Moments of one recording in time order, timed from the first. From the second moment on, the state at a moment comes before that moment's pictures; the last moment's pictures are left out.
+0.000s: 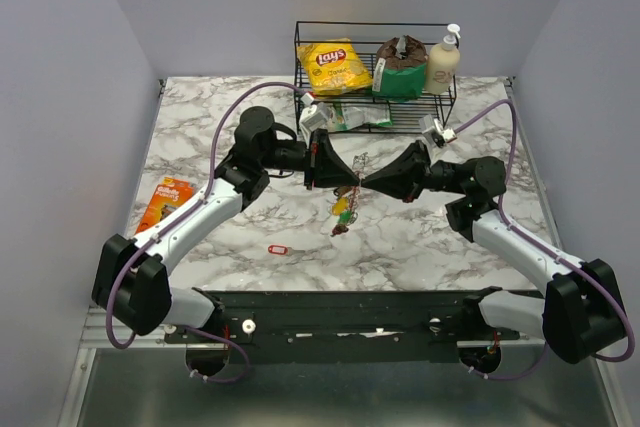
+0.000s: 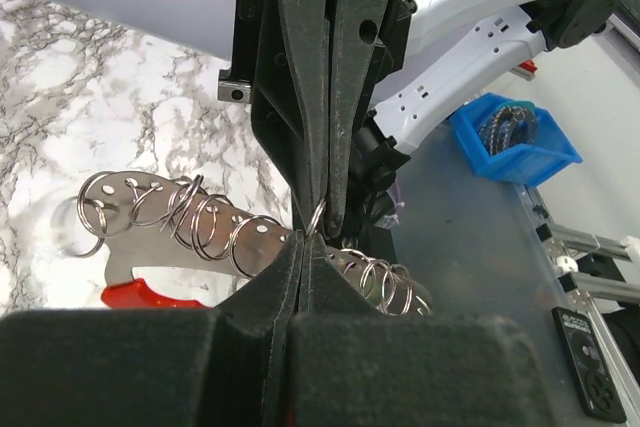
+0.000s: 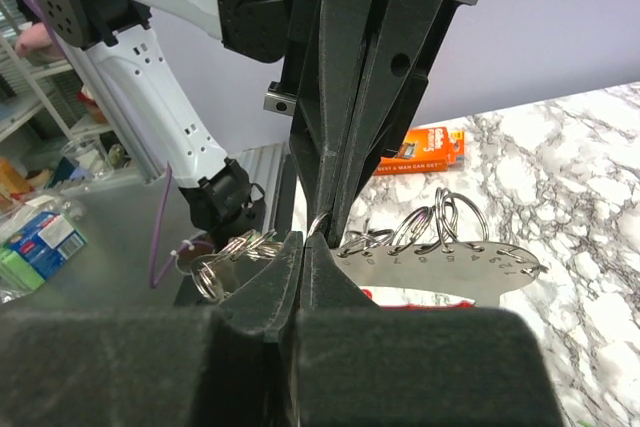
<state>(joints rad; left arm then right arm) -0.56 1.36 1.02 0.38 1.13 -0.49 0.40 1.18 0.64 1.04 -1.10 0.63</state>
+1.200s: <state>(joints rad) -0.60 1.35 1.42 -0.69 0.71 0.09 0.40 1.07 0.81 0.32 -1.01 0.12</state>
